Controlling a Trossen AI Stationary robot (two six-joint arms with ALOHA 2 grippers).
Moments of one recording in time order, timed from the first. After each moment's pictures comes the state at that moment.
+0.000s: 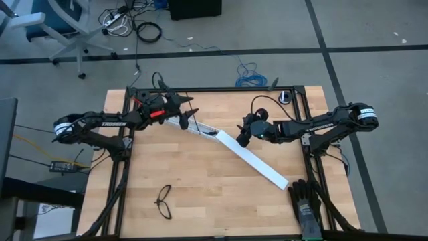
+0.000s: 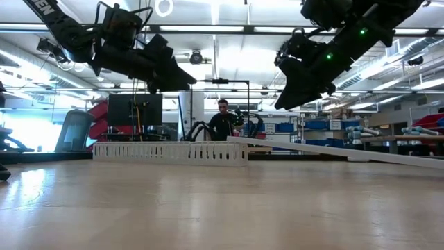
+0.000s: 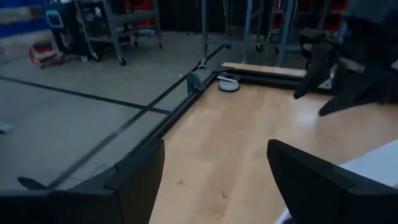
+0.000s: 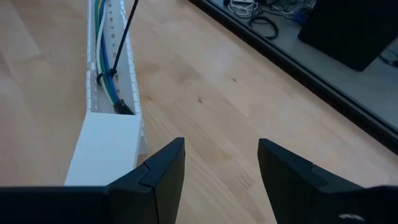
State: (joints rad) left arm 0.49 1.27 0.49 0.62 0.05 0.03; right arm -0.02 1.34 0.66 0.04 0.62 0.31
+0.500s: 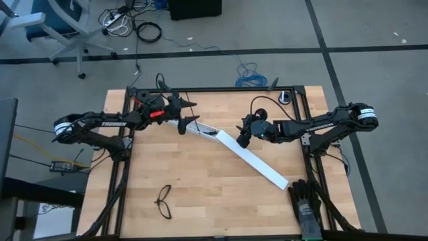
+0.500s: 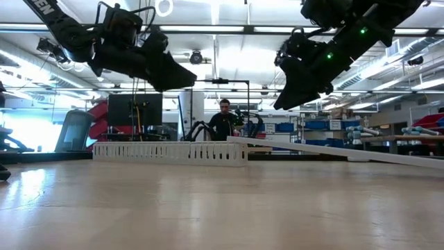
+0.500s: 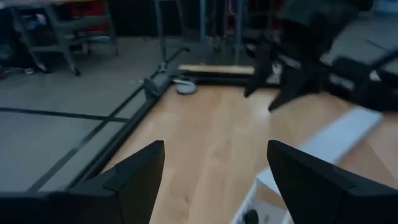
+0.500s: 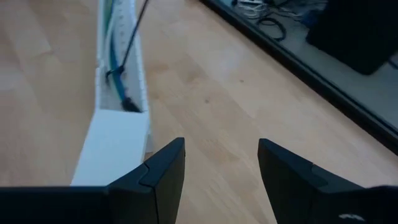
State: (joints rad) left arm 0.49 1.27 0.49 0.62 0.24 0.08; right arm -0.02 1.34 0.66 0.05 0.58 0.28
